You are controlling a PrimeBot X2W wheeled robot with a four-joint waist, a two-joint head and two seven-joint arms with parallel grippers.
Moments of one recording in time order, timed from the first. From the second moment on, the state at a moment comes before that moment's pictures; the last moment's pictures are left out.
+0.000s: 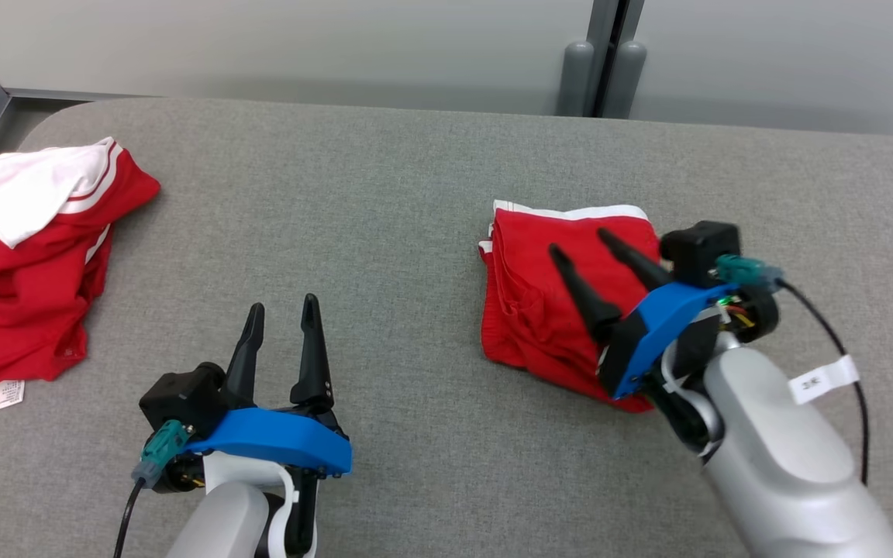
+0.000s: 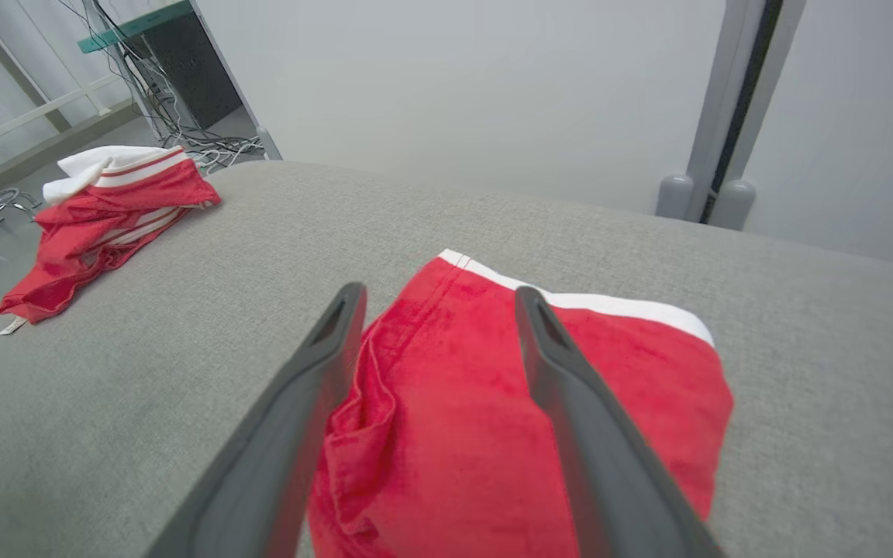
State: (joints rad) left arm -0.25 0.14 -0.38 0.30 -0.64 0.11 -0.26; right arm -0.61 -0.11 0.40 0.59 0.43 0.13 0.02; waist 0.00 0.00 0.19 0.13
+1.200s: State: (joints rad) left arm -0.27 0.14 -0.37 0.28 -0.63 0.11 -0.26; right arm -0.63 -0.07 0.64 0.80 0.45 0.13 -0.02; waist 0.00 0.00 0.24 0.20
